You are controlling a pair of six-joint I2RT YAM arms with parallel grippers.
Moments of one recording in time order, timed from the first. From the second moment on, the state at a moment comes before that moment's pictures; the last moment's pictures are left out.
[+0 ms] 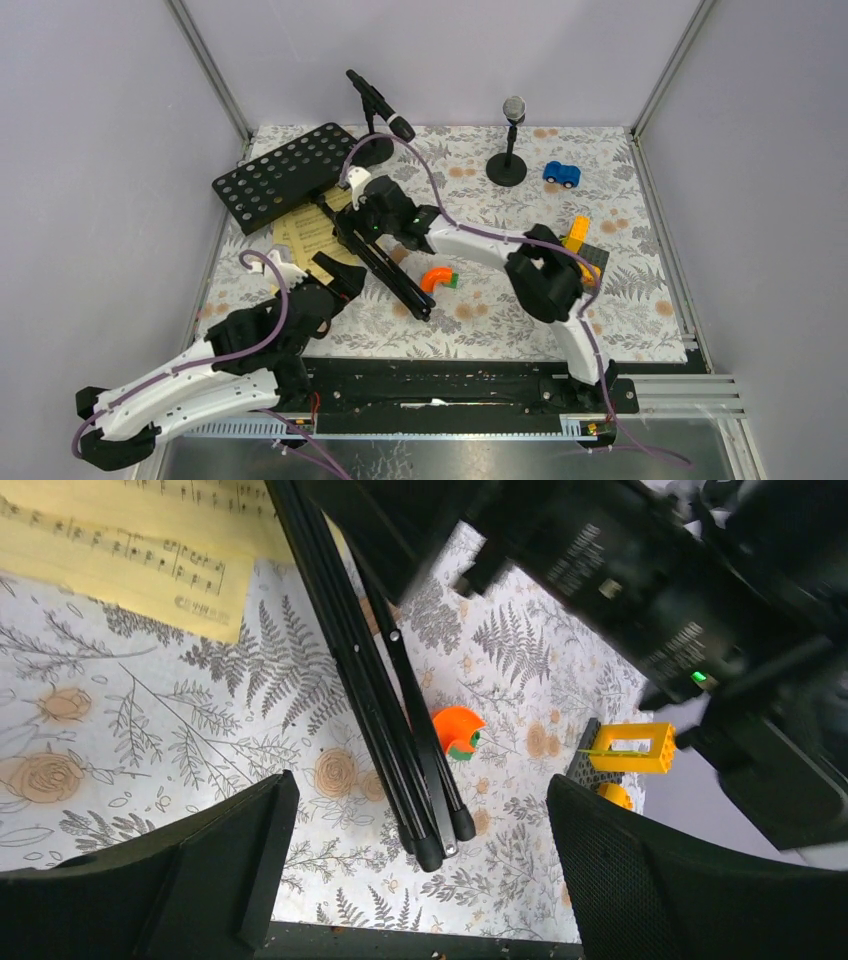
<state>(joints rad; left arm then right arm) -1.07 0.52 0.65 -0.82 -0.76 -1.41 0.93 2.22 1.75 -0.07 -0.10 0.13</state>
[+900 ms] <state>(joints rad) -0.98 1.16 1.05 -0.80 -0.60 -0.86 0.90 1.40 1.07 -0.51 0.28 0.33</state>
